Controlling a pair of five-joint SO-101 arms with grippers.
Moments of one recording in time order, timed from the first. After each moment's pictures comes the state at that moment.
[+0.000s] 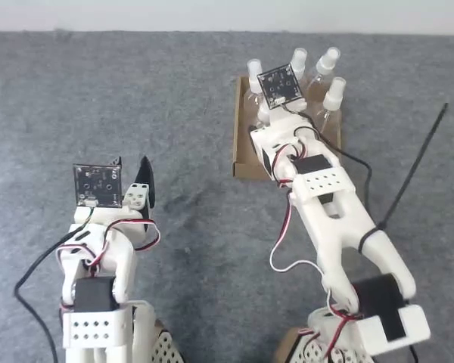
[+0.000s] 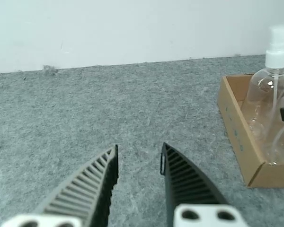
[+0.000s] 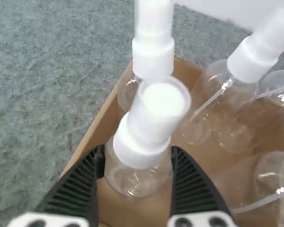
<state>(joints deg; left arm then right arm) -7.8 -84.9 79.0 42.3 0.3 -18.7 -5.5 33.2 19.3 7.1</state>
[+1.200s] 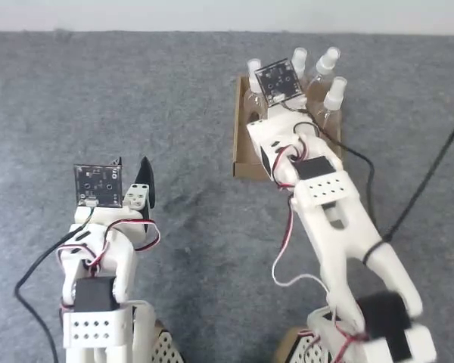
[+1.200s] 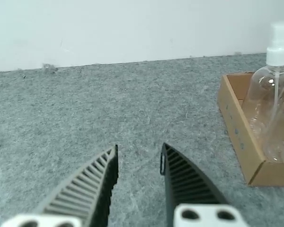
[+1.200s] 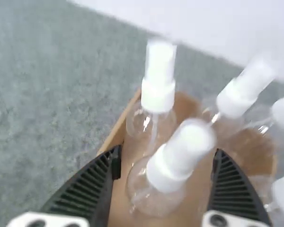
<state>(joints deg) -7.9 -85.0 79.3 42.3 0.3 -20.0 -13.8 33.5 19.0 7.6</state>
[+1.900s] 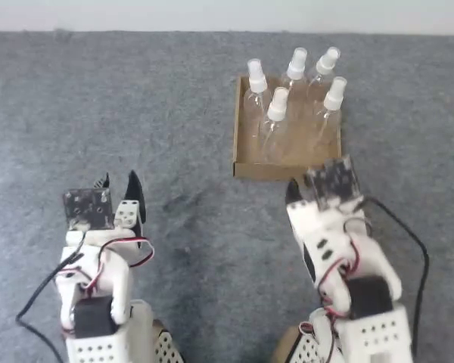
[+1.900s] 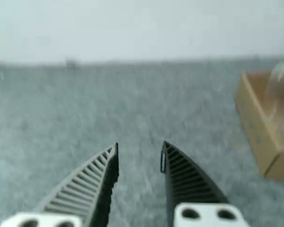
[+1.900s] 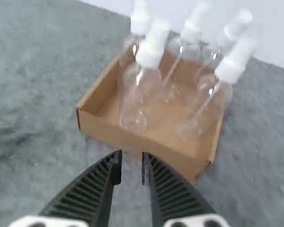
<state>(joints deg) -12.9 -103.2 86.7 54.2 0.3 -15.9 -83.0 69.6 52.0 9.3</state>
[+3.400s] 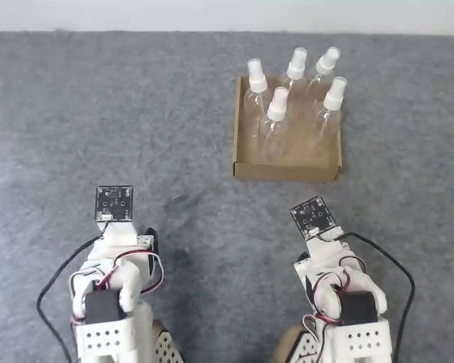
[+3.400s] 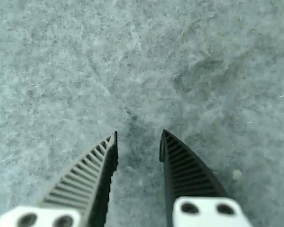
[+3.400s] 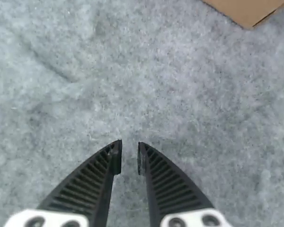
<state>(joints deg) -12.9 -103.2 96.9 72.0 0.3 -9.8 -103.0 95.0 74.8 18.8</state>
